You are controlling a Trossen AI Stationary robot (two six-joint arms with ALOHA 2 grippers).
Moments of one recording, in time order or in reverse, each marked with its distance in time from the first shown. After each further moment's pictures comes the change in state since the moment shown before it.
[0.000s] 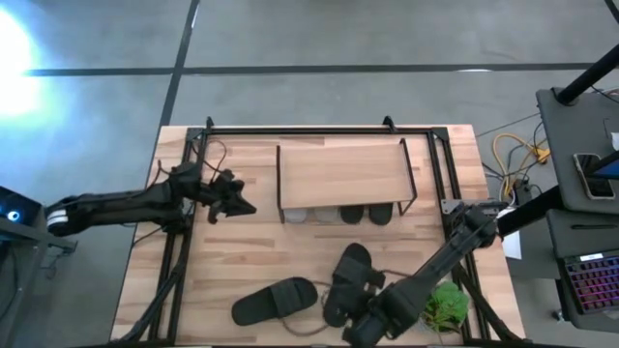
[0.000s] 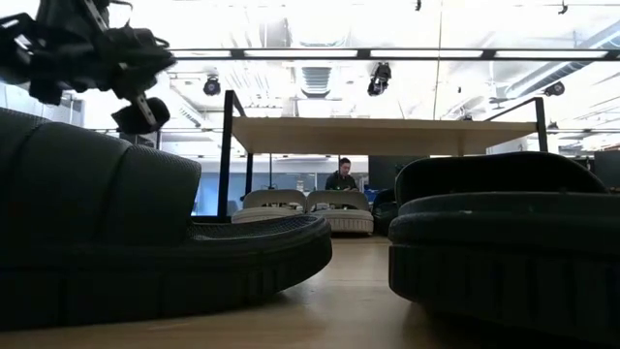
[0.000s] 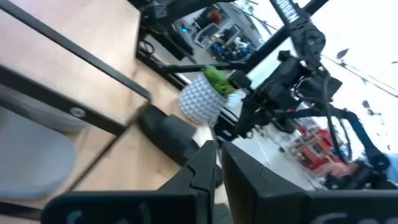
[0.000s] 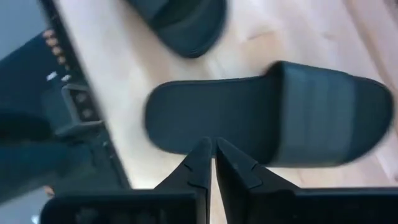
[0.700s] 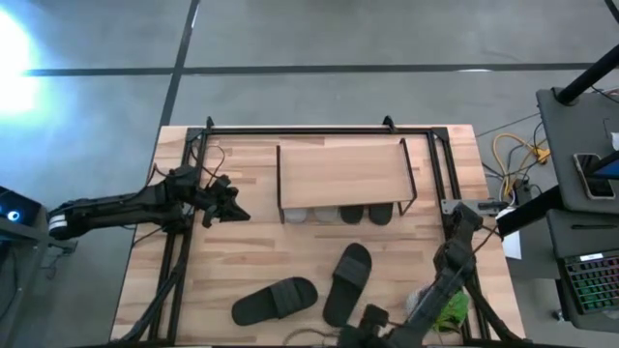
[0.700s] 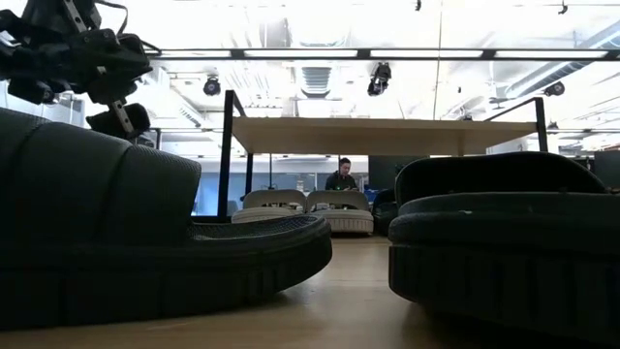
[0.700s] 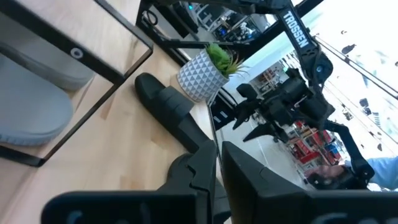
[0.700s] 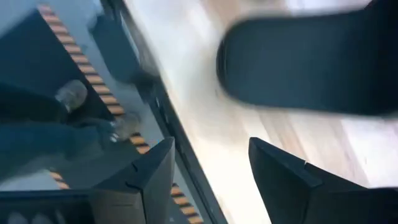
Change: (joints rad) left arm -0.033 -0.153 -0.004 -0.236 0.003 -0.042; right arm 0.124 0.364 0.457 -0.196 -0.027 0.175
